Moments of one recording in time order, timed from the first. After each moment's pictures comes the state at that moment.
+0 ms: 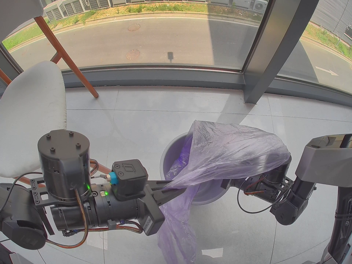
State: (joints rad) left arm -0.82 1.53 -0.62 -0.62 -0.17 0.21; right arm 0.52 2.23 -0.58 -1.55 0.28 0.43
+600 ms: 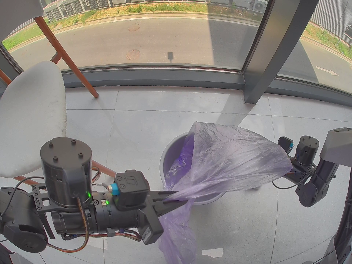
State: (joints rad) left arm -0.83 1.53 -0.59 -0.62 -0.22 0.24; right arm 0.20 2.18 -0.54 -1.55 0.40 0.37
